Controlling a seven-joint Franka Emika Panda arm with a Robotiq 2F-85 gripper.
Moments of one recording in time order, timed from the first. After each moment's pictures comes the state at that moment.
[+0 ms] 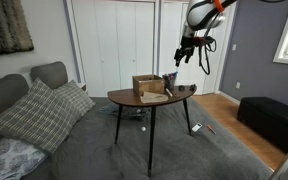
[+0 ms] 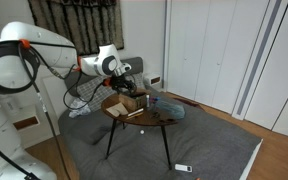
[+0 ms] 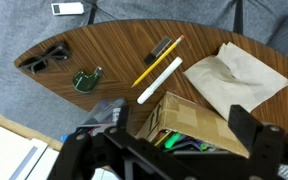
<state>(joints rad) 0.00 -0.07 -0.01 -2.08 -0.14 2.31 -0.07</state>
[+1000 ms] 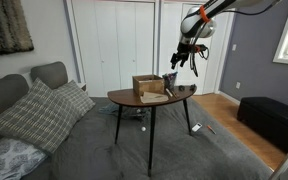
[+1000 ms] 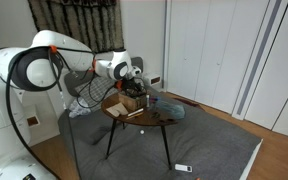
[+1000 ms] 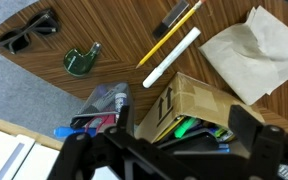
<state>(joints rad) -0.04 0.12 -0.04 -1.94 0.00 2.40 -0.22</state>
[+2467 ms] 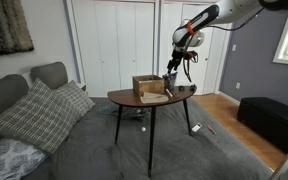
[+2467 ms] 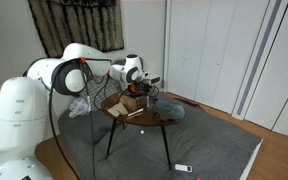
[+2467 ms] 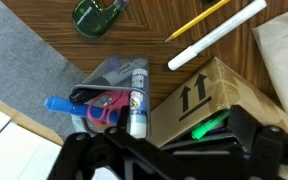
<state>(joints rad) -0.11 0.40 0.00 -1.66 0.02 2.40 -0.46</state>
